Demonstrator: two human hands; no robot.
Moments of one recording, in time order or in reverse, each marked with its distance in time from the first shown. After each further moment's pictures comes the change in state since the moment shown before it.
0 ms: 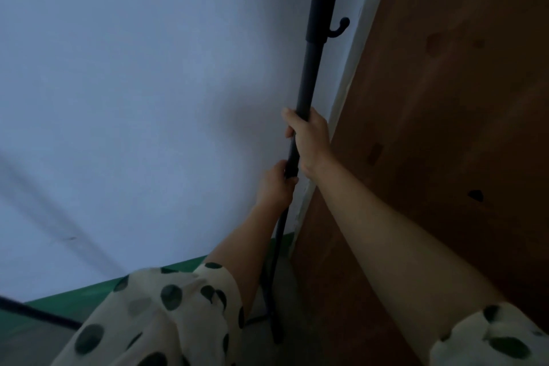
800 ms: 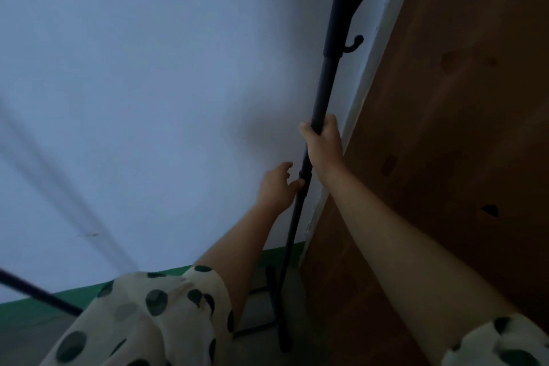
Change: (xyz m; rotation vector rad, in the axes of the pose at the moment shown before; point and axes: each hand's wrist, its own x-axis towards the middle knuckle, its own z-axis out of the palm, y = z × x) left_hand -0.009 0.000 -0.032 0.083 0.024 0.007; right_hand -0.008 -0.003 0.002 -0.220 0.021 -0.064
